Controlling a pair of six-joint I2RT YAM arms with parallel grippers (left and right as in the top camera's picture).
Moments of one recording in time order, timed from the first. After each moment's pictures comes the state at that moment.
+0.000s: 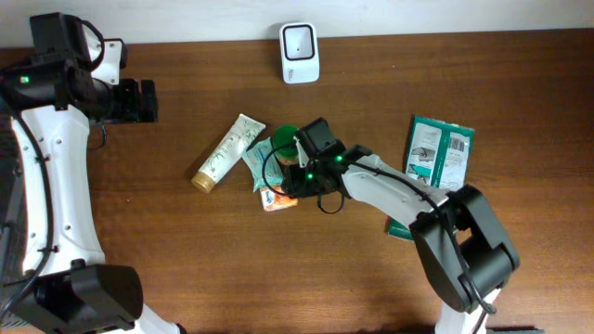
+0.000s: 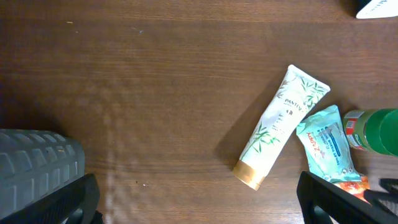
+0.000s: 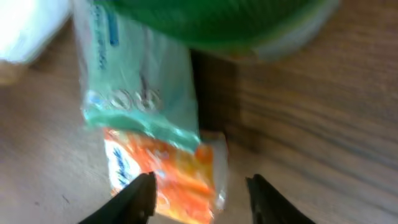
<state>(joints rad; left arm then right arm) 0.18 1.79 1.95 -1.25 0.08 0.14 0.58 1.95 1.24 -0.41 -0.30 0.45</state>
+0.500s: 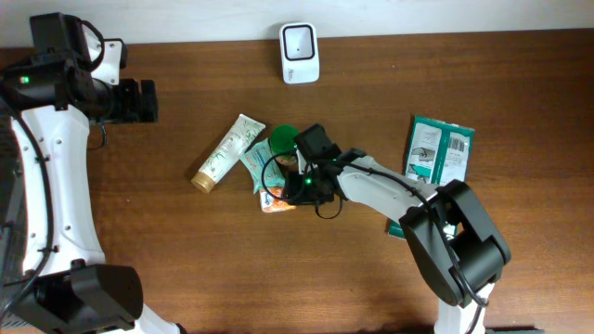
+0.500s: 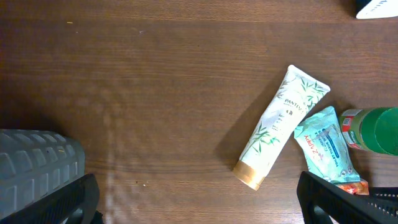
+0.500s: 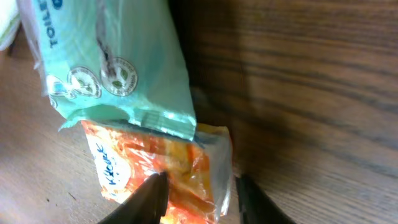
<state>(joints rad) 0.18 1.79 1.95 -1.25 0.08 0.14 0.59 1.99 1.23 -0.44 -0.36 0.55</state>
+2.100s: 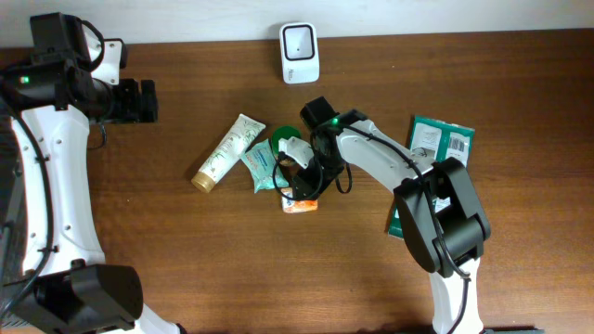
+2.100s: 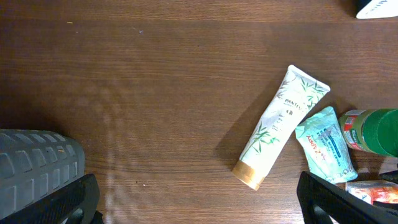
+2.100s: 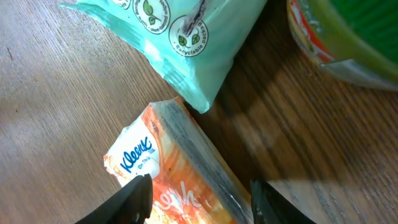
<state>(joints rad) 0.18 1.79 1.95 -1.25 0.08 0.14 0.49 2.16 1.57 -0.90 -0.43 -0.40</state>
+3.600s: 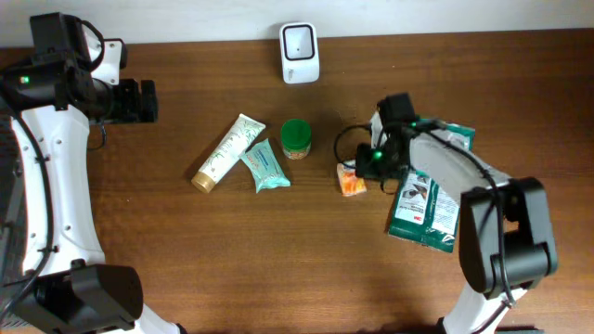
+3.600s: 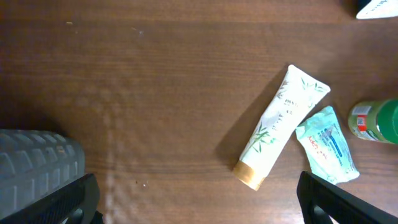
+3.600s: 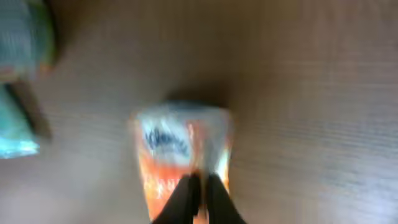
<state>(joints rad) 0.18 1.79 1.95 -1.25 0.08 0.14 0.20 1.92 1.21 -0.63 -0.32 0.33</state>
